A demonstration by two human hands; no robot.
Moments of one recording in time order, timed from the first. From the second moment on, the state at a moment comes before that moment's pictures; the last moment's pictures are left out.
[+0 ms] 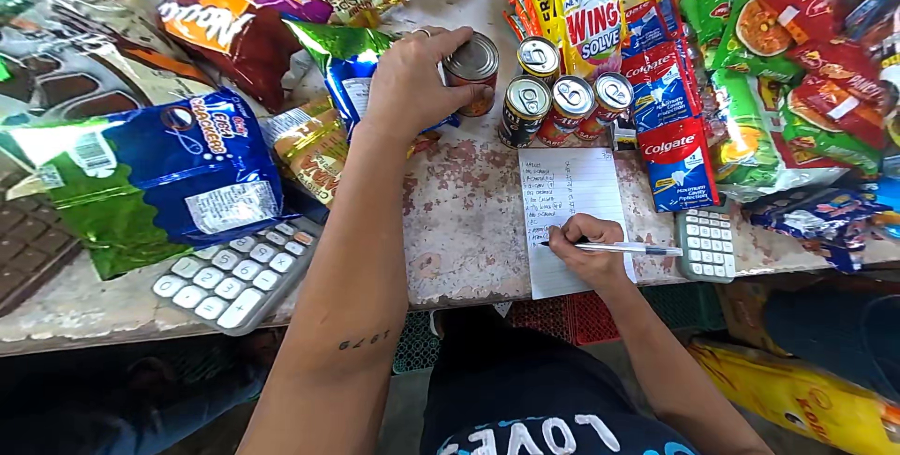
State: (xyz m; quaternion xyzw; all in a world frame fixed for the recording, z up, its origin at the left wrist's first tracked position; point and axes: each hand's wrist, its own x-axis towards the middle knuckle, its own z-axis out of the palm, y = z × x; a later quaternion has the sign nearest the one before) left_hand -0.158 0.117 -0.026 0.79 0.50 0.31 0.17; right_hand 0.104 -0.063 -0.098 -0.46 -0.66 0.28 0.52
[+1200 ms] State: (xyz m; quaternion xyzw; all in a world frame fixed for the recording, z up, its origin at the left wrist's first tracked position) left_hand -0.173 0.113 -0.012 0.57 0.38 0.54 0.48; right_hand 0.105 -0.065 -0.096 -0.49 -0.64 0.27 0.52
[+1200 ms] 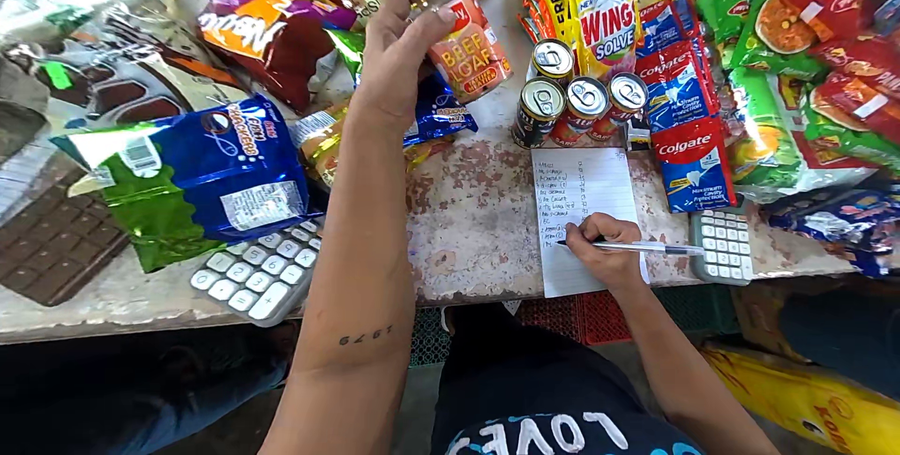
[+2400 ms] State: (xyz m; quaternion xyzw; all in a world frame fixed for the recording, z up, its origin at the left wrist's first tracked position) left_hand -0.175 0.116 -0.013 0.44 0.29 0.64 0.56; right_hand 0.106 -0.065 -0.099 -0.50 -0.66 0.24 0.51
